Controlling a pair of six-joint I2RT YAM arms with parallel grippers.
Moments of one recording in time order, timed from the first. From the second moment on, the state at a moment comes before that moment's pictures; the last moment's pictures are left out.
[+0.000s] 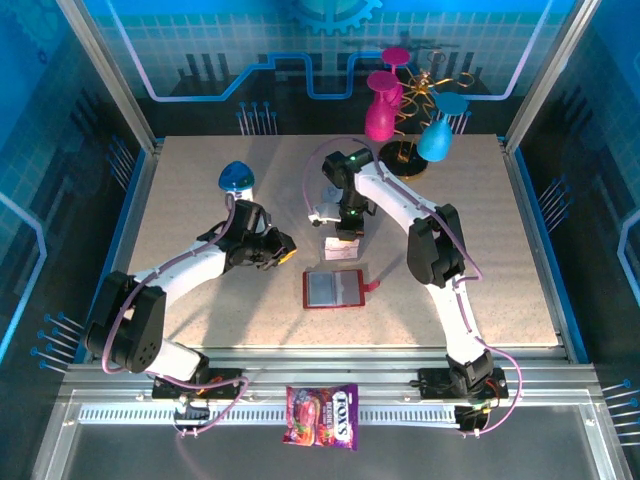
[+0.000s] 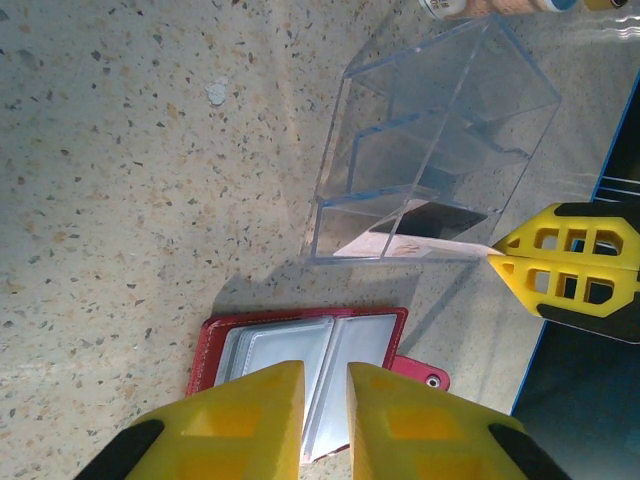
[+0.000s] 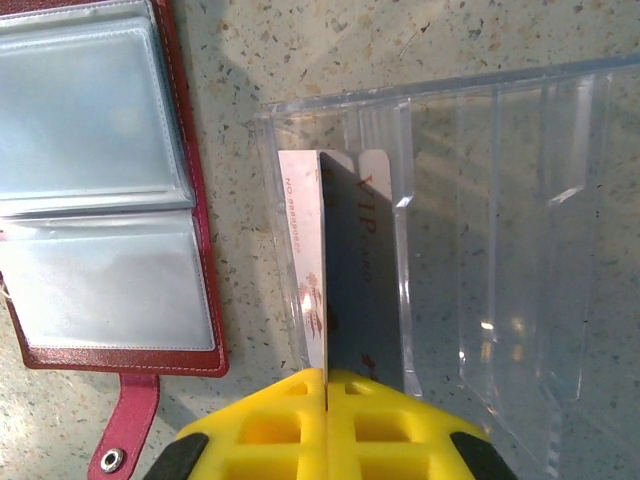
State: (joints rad) left arm -0.34 1.46 0.81 -0.24 0.44 -1.01; right arm 0.56 2.30 2.12 -1.44 -0.16 -0.95
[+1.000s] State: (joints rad) left arm -0.34 1.49 0.80 -0.23 0.49 -1.03; right arm 0.50 2.05 1.84 -1.14 -0.22 -0.59
